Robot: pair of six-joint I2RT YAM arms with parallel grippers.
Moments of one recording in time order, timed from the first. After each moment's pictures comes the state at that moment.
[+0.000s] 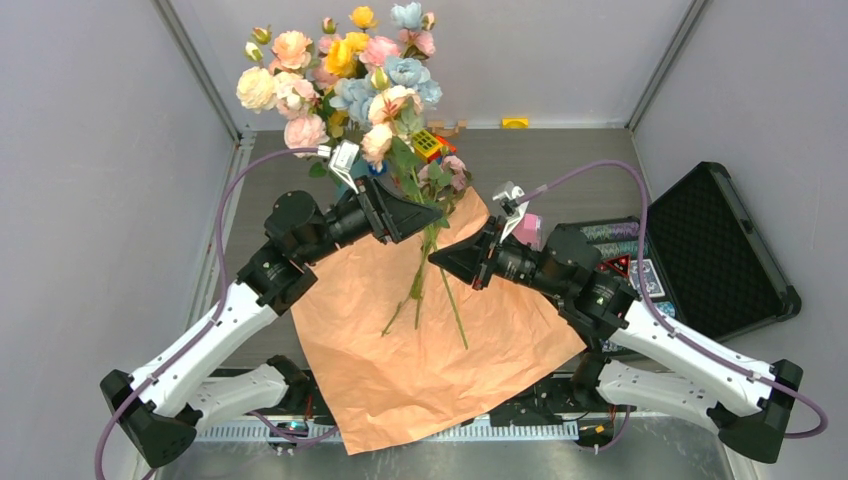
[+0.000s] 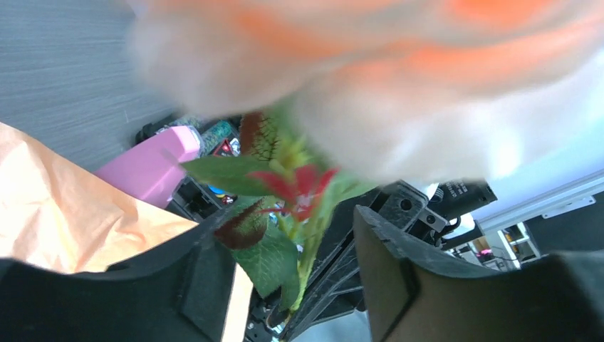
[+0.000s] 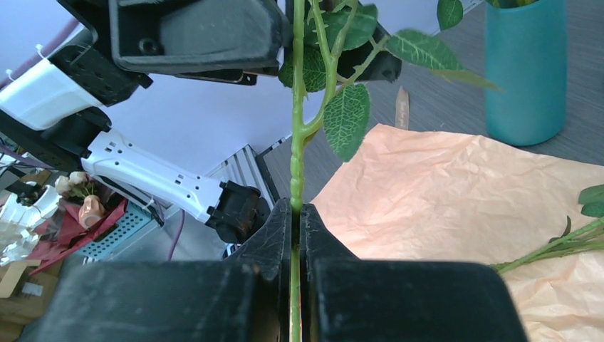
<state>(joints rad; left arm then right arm) -0.71 0.98 1.03 0.07 0.34 -0.87 0.92 0.86 0.85 0.08 -0.22 0.49</state>
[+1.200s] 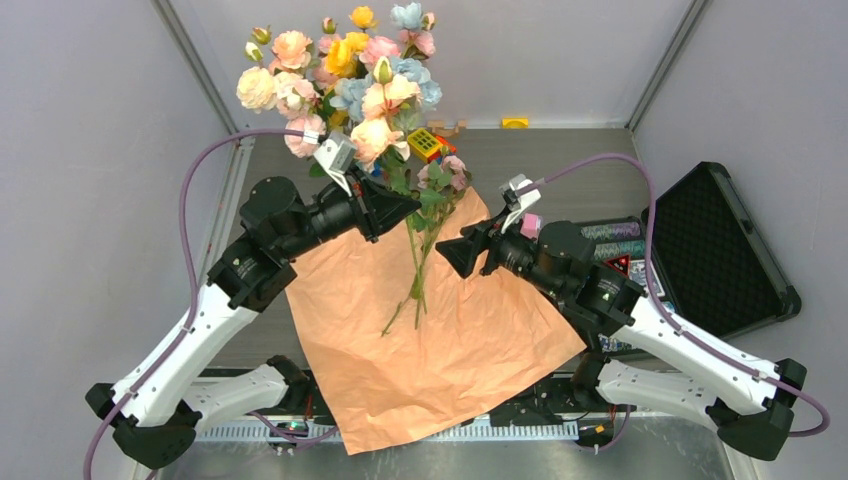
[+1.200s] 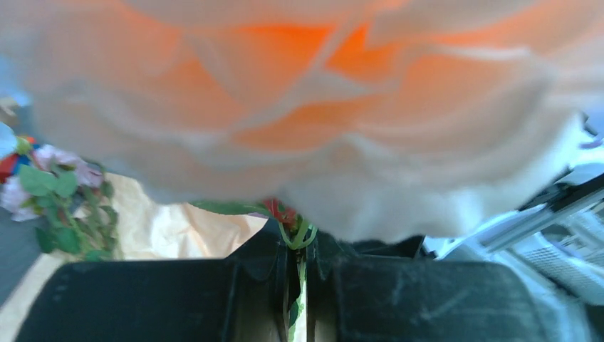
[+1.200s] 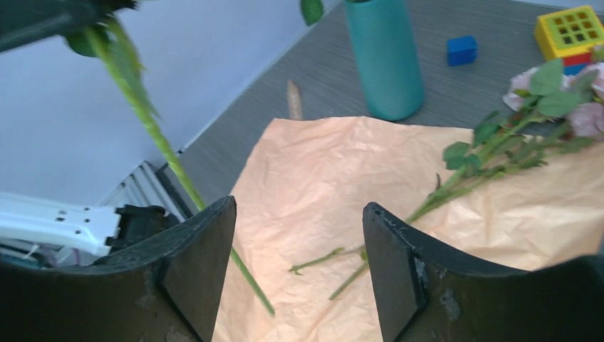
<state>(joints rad) -0.71 0.97 1.22 -0.18 0.32 -0.44 0.93 0.89 0.93 -0.11 0.05 0.40</state>
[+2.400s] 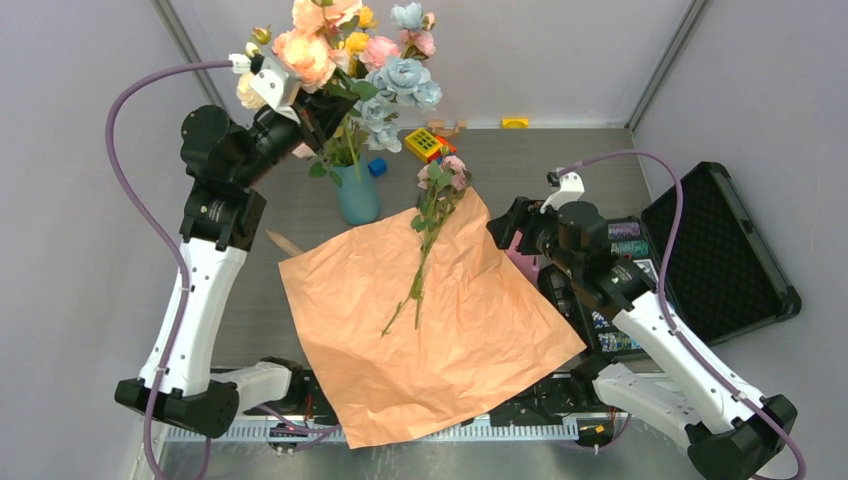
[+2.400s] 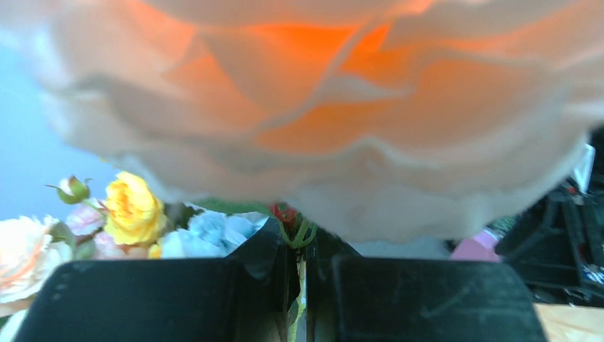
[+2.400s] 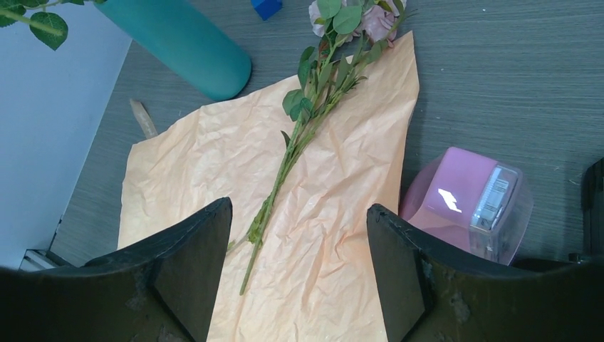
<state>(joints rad) -0.28 1.17 1.56 -0.14 0.53 0.05 0.54 0.89 0.86 -0.33 0.07 0.49</state>
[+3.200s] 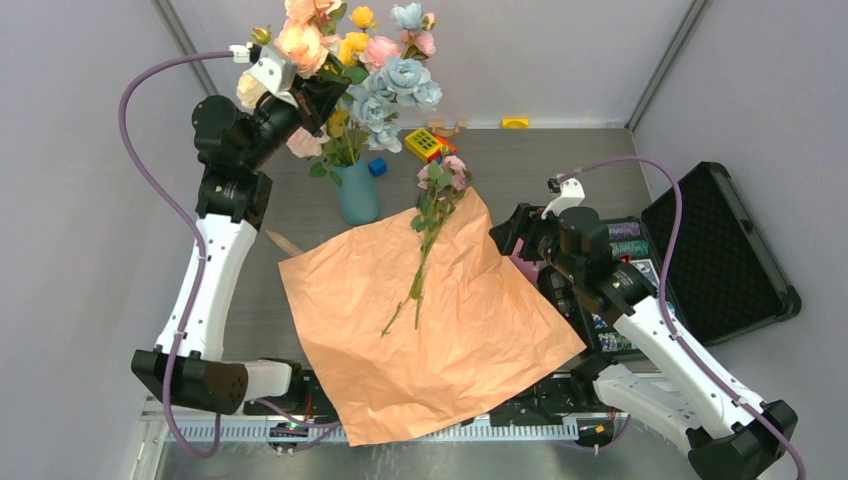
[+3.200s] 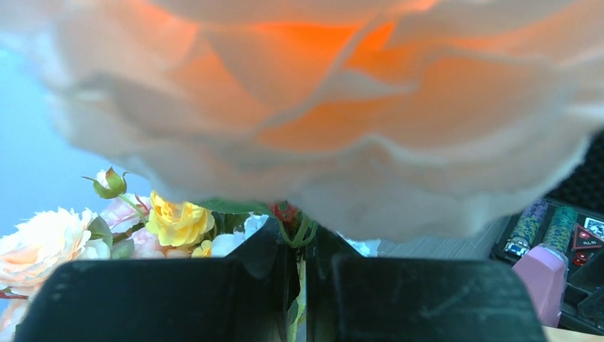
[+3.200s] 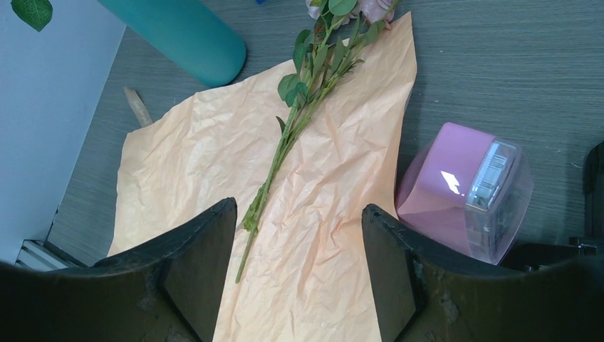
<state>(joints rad) -0.15 1.28 1.50 0.11 0.58 -0.02 0.52 0.85 0.83 -0.35 0.05 0.50</state>
